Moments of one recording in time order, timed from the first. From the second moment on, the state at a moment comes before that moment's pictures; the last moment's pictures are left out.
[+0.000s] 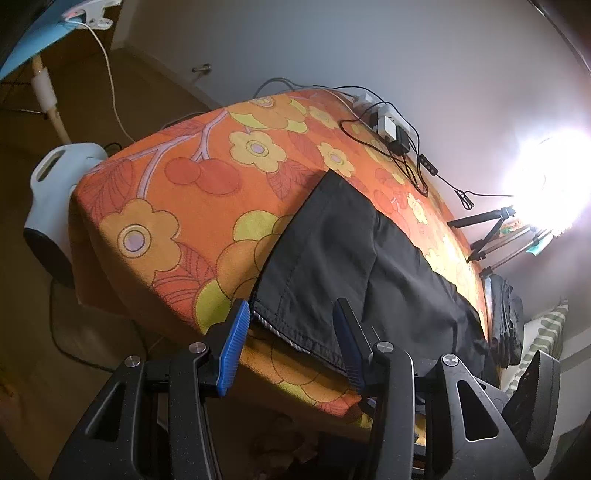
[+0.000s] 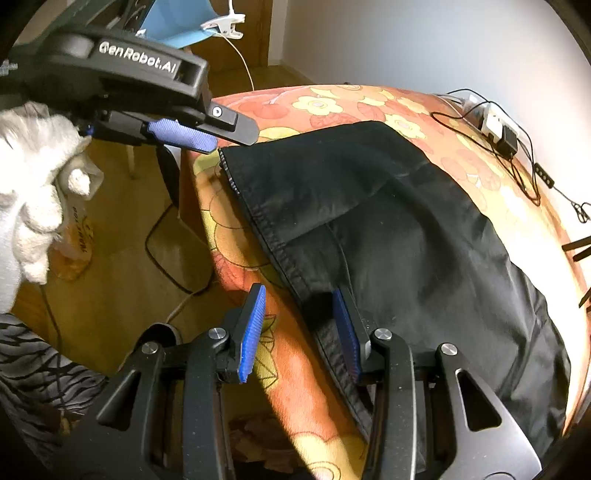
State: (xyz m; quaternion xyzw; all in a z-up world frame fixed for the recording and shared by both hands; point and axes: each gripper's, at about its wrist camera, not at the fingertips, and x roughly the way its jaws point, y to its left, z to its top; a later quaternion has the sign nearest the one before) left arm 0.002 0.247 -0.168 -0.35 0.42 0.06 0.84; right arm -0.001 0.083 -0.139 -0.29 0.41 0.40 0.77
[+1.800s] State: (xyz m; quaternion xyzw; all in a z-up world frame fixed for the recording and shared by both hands) left arm -0.006 0.241 -0.147 -0.44 0.37 0.06 0.81; right arm 0.044 0.056 -0.126 -0.12 0.49 0.42 0.76
